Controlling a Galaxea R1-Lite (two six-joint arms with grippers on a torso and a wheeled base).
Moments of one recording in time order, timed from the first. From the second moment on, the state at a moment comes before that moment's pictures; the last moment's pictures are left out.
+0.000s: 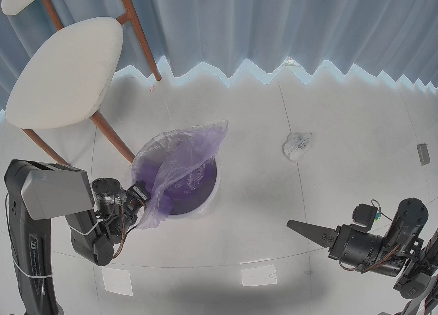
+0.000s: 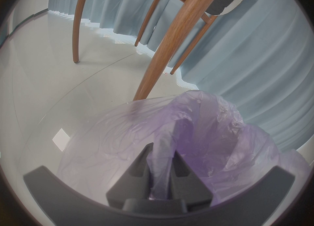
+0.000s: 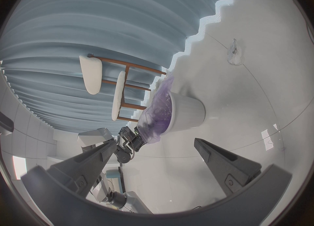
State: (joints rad) left arm -0.26 2.34 -0.59 -1.55 0.20 -0.75; right arm 0.64 1.76 -0.05 -1.55 0.24 0.83
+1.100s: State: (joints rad) left arm -0.35 2.00 -0.41 -1.55 0.17 -0.69; right arm 0.64 1.77 -0.04 -1.55 0.24 0.80
